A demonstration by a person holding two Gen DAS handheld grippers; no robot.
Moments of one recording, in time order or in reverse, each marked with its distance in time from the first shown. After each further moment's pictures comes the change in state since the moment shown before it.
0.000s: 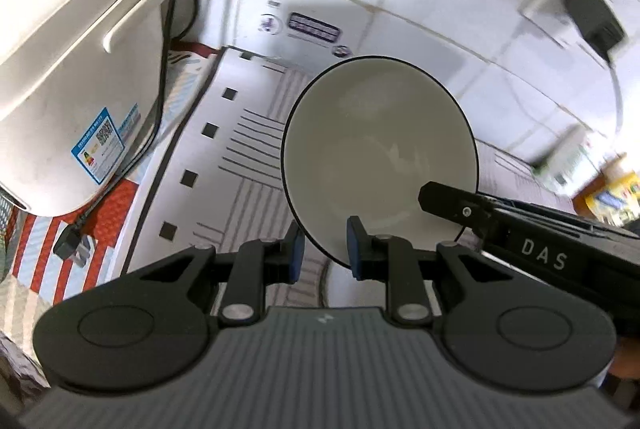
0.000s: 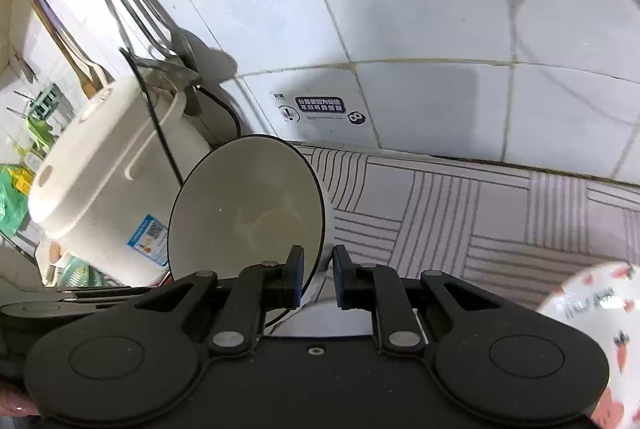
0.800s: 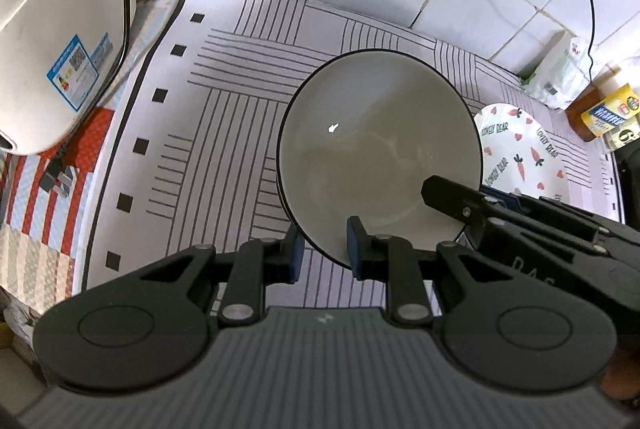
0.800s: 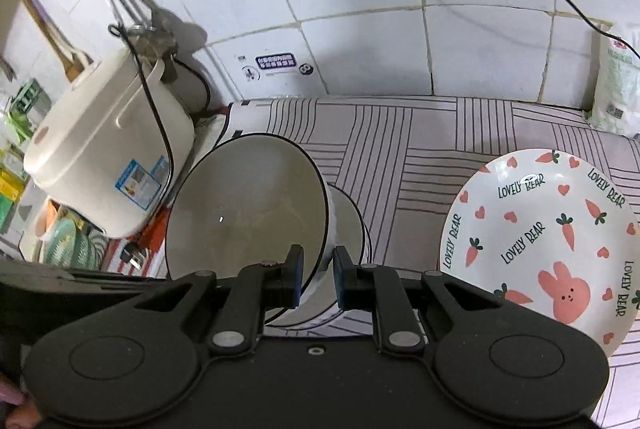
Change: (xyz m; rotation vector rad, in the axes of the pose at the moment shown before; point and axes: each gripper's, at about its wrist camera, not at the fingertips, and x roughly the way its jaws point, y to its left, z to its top) left arm 0.006 -0.033 -0.048 0.075 0.160 0.030; right arm -0.049 -0.014 -0.070 0.049 0.016 -0.091
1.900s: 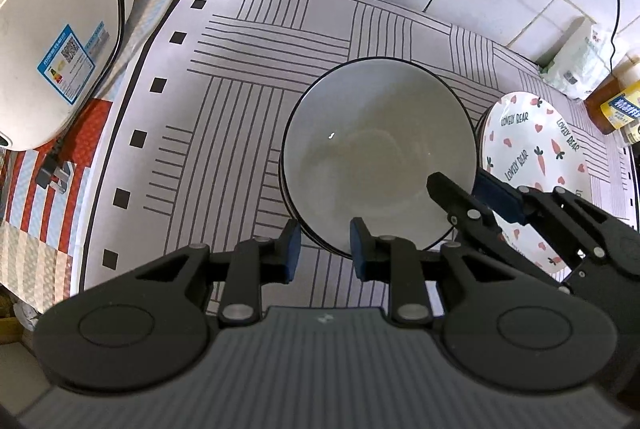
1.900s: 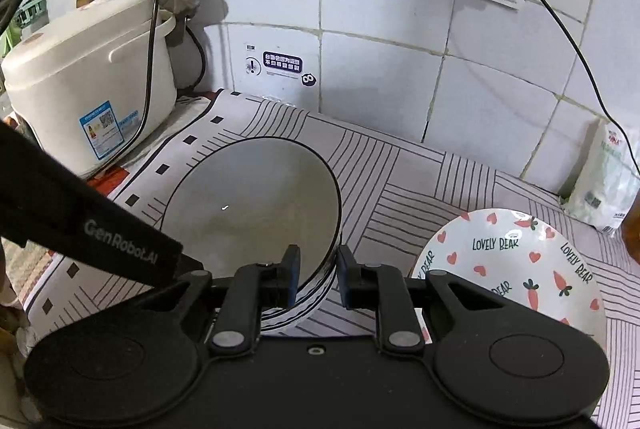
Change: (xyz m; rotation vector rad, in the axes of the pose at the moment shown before) left arm 0.018 -0.003 0.002 -0.009 0.038 0.031; right arm 0.018 0.022 -0.028 -0.304 -0.121 -0.176
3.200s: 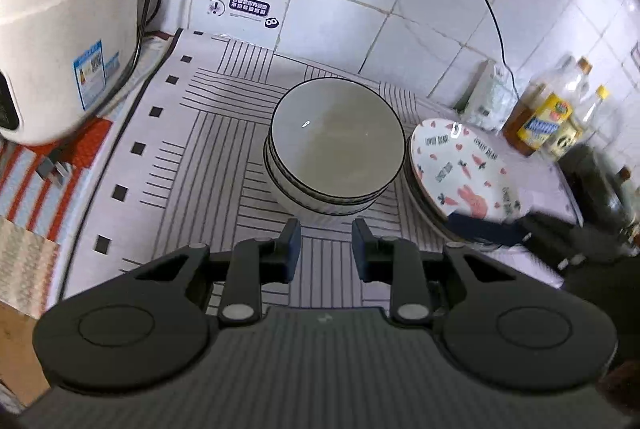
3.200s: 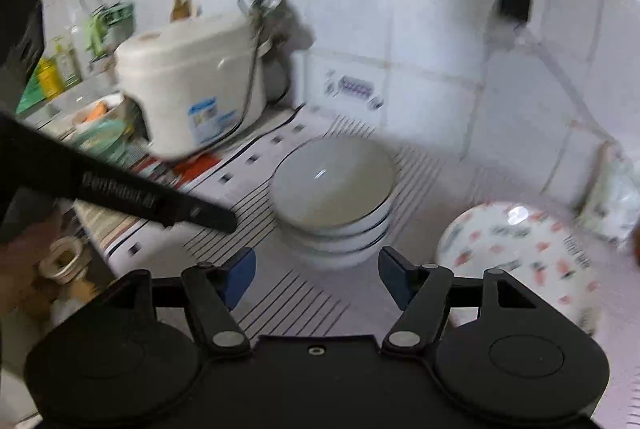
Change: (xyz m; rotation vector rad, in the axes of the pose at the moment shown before) left arm -0.054 0.030 -0.096 0.046 -0.337 -0.210; right arm -0.083 0.011 -0.053 -0.111 -0.094 0.180
